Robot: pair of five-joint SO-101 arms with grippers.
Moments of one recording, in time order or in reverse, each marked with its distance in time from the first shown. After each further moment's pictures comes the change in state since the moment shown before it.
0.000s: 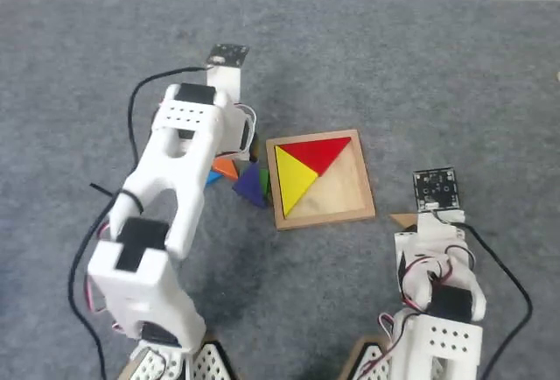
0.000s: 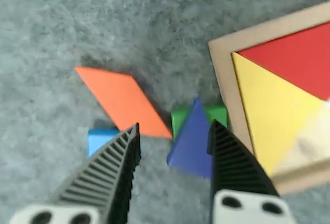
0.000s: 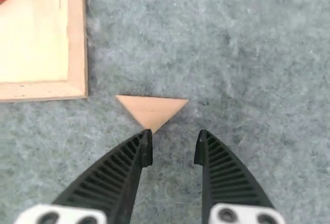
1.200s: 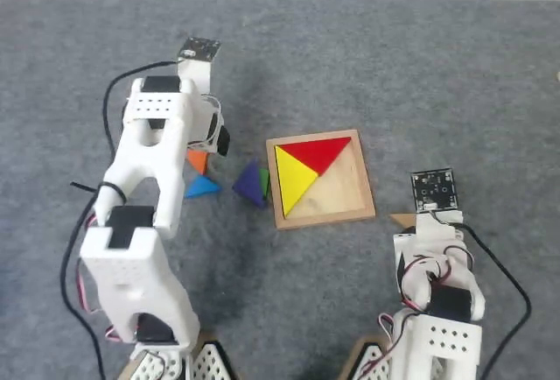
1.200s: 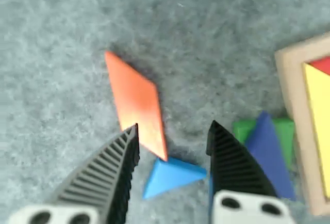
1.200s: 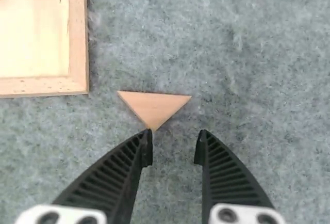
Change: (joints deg) left arm -9.0 7.2 -6.7 0.4 -11.0; right arm -0.4 0.0 0.5 0.2 0.1
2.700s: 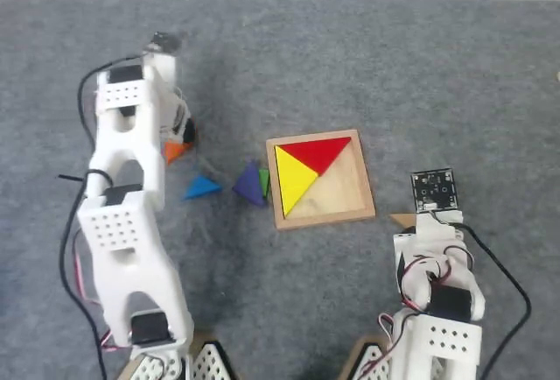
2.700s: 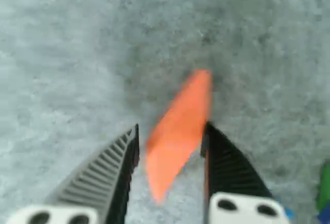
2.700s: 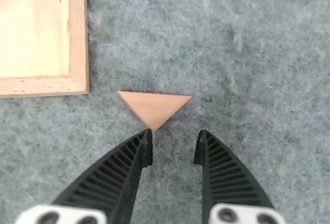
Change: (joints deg) left arm -9.0 20.2 -22.3 6.0 -9.6; right arm 0.0 0.0 0.0 0.0 0.0
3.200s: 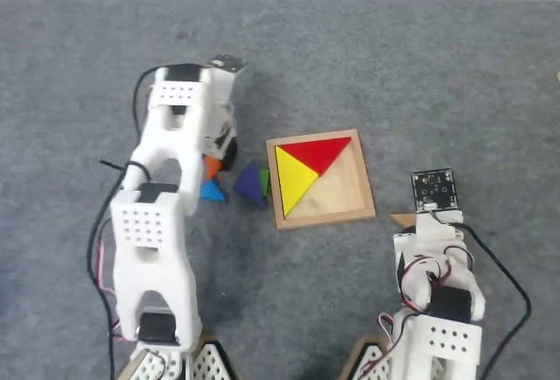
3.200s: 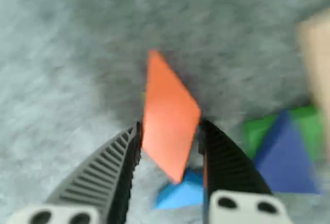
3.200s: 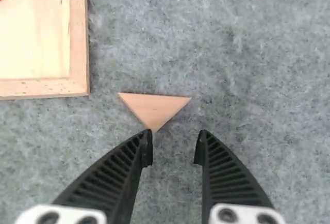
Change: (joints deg) left arm 12.9 0.6 0.0 8.1 0.8; right arm 0.0 -0.3 0.0 0.0 0.0
